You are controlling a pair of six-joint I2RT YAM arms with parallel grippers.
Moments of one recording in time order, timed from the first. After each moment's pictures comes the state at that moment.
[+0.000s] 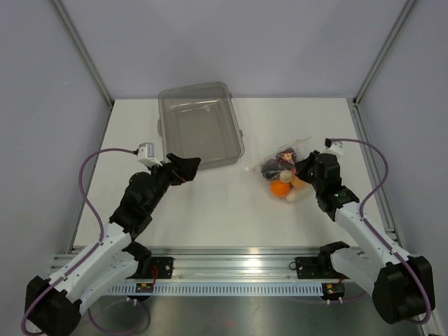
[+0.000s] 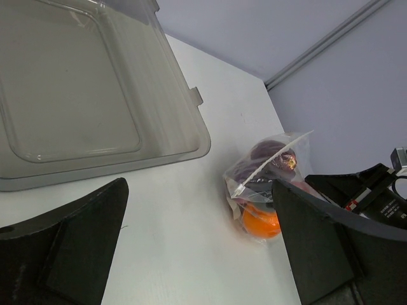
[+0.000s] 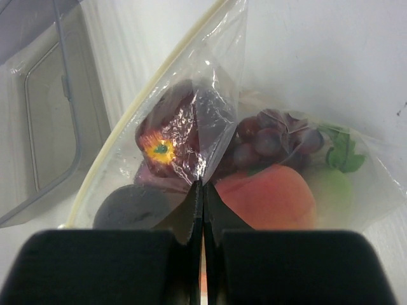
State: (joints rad) left arm -0.52 0.72 0.47 0.19 -0.11 -0.71; right arm 0.27 0.98 0.57 -0.03 0.17 0.63
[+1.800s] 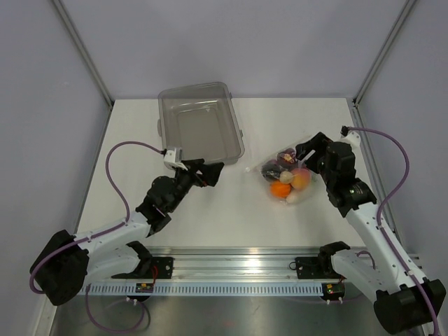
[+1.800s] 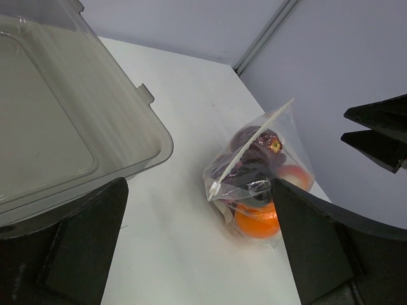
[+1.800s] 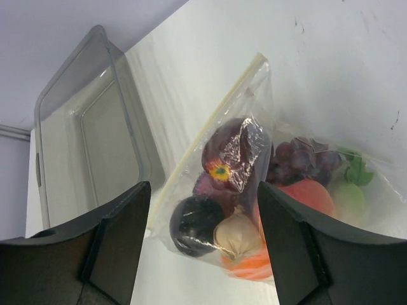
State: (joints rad) left arm -0.72 1.03 0.38 0.71 -0.16 -0.55; right arm 0.27 0.86 0.78 -0.30 0.22 0.71
